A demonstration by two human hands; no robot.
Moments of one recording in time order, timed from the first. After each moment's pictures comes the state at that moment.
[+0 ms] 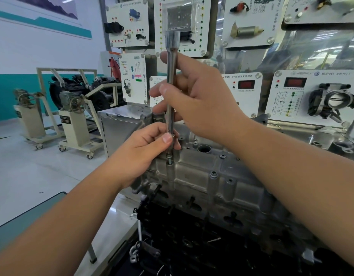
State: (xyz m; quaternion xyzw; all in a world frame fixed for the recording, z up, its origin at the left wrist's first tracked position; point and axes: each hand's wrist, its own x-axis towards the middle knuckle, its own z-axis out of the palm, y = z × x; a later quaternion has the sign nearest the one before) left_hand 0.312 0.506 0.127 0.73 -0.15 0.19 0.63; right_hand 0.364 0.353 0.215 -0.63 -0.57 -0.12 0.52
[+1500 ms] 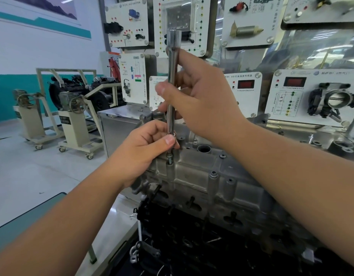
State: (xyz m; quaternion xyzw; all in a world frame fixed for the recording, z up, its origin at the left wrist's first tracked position) left_hand 0.315 0.507 0.126 0.72 -0.15 0.21 0.64; right_hand 0.365 0.353 0.214 -0.64 -0.55 -0.18 0.51
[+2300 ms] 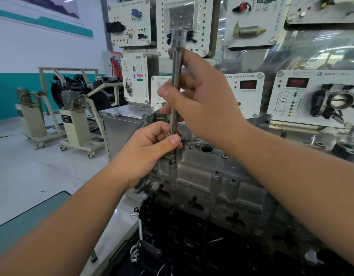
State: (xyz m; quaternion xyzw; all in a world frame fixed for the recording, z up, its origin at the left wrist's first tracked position) left_hand 0.318 0.504 0.123 0.73 -0.15 0.23 0.63; right_hand 0.367 0.356 0.208 -0.62 -0.56 -0.17 0.52
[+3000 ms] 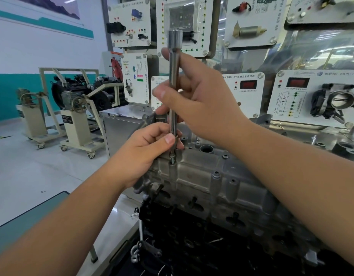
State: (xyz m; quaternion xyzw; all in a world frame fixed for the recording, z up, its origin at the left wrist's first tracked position) left_hand 0.313 0.508 0.124 0.71 -0.16 0.19 0.66; right_hand 0.366 0.355 0.211 -0.61 -0.58 -0.13 0.52
